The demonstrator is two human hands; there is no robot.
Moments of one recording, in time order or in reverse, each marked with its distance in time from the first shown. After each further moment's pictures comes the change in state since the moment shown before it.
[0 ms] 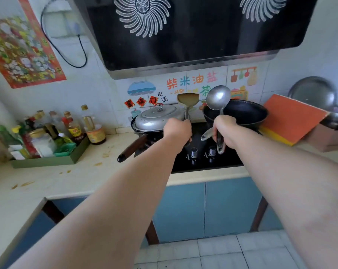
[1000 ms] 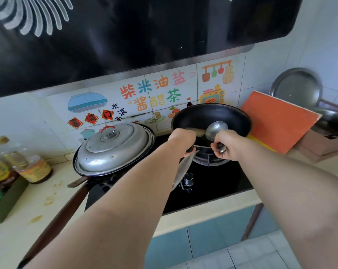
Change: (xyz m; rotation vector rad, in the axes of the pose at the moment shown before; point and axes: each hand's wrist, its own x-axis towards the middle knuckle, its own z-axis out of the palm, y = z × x) left_hand 0.207 0.042 0.189 0.110 -0.297 -0.219; right_hand 0.206 -0.004 -0.081 0.187 0.032 0.408
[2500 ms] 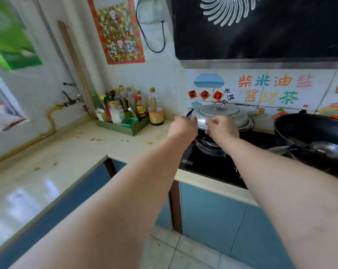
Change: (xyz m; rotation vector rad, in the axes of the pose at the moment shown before) left_hand -0.204 -0.129 -0.189 0.036 0.703 0.102; right_hand -0.181 0.101 0.180 -0.693 -0.297 -0.950
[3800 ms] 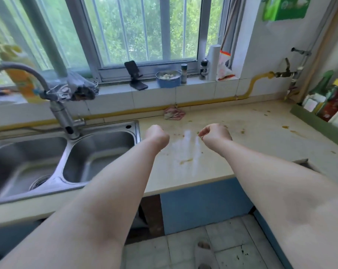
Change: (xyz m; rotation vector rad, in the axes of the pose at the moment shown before) left_hand -0.197 -0.436 -0.570 0.128 0.772 -0.743; right_hand -0.304 -0.333 0.525 -0.220 -0.877 -0.537
